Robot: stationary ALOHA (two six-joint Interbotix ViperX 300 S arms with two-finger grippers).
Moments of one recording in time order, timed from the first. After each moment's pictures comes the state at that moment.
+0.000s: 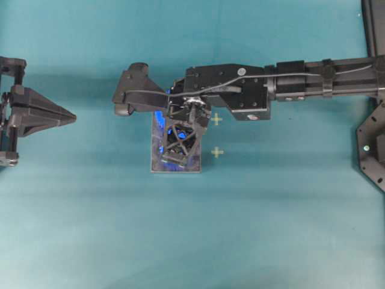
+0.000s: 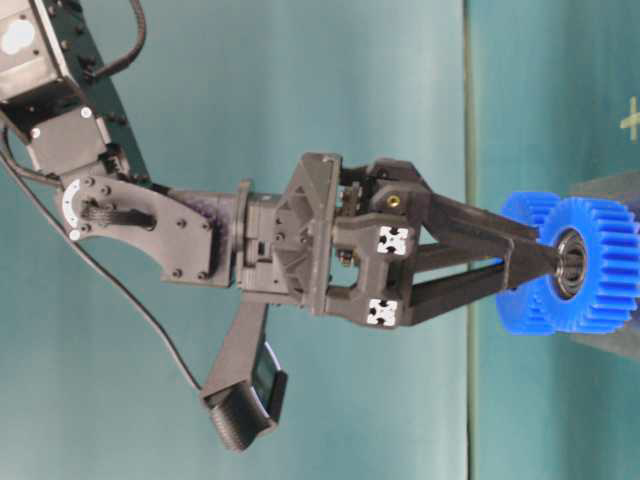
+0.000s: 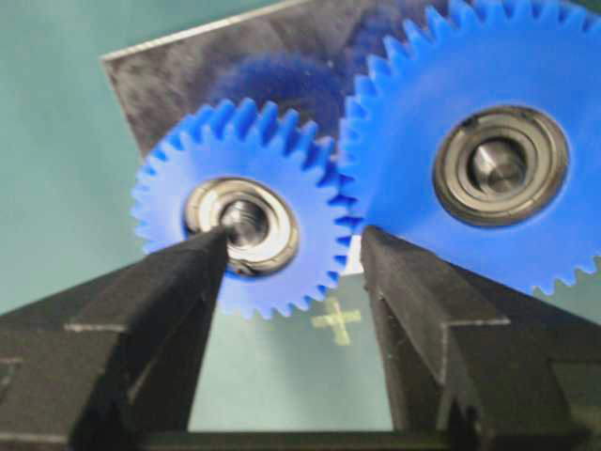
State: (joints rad) left arm 0.01 -0.89 1.07 0.01 0.15 -0.06; right arm -0.05 0.35 -0.05 0.11 1.10 0.18
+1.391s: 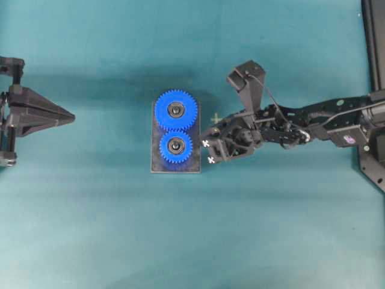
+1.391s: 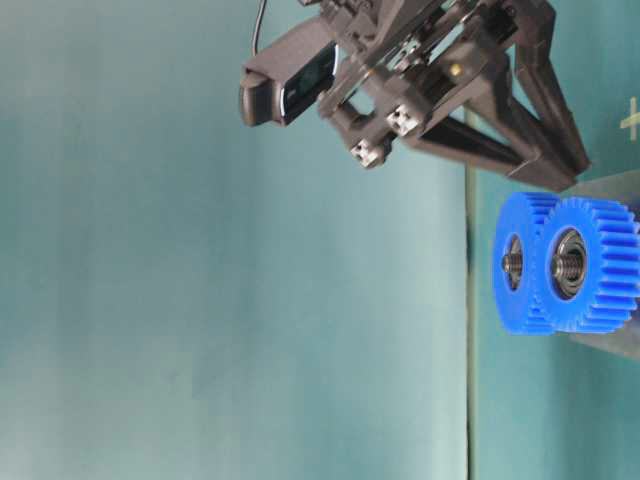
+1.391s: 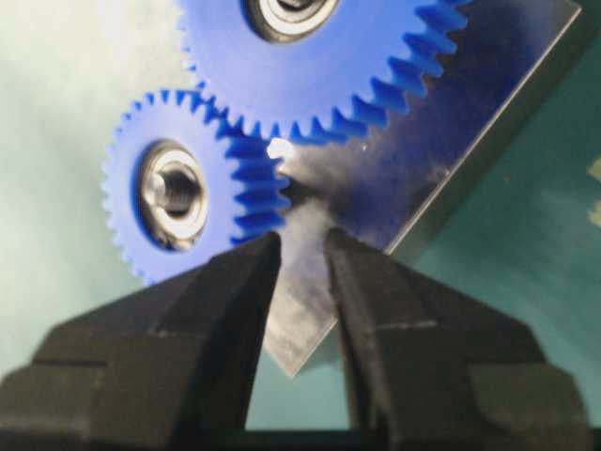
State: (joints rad) left arm 0.01 -0.90 1.07 0.01 0.15 -0.06; right arm 0.01 0.03 0.78 0.60 -0.13 0.44
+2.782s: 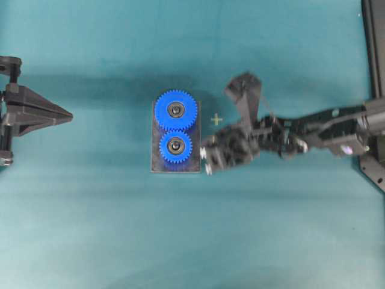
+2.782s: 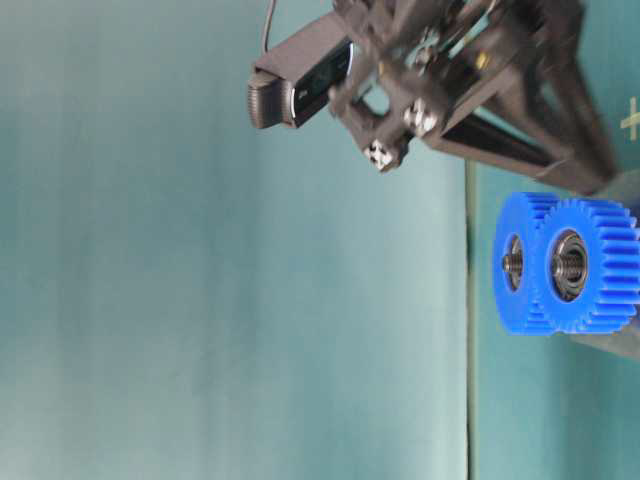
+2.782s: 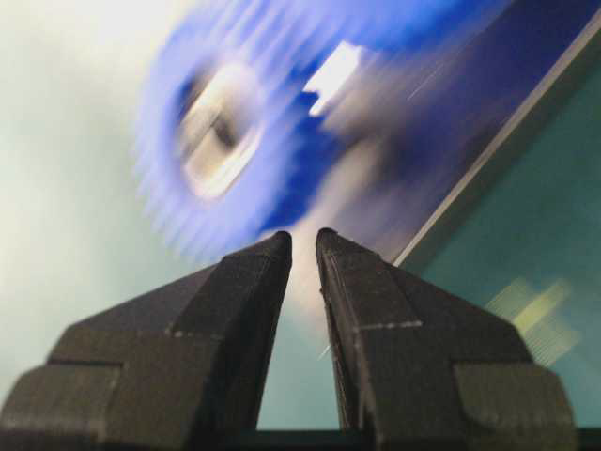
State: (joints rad) left arm 0.01 -0.92 1.07 0.01 0.15 -0.07; right arm 0.02 0.06 0.77 0.57 -0.17 0.51
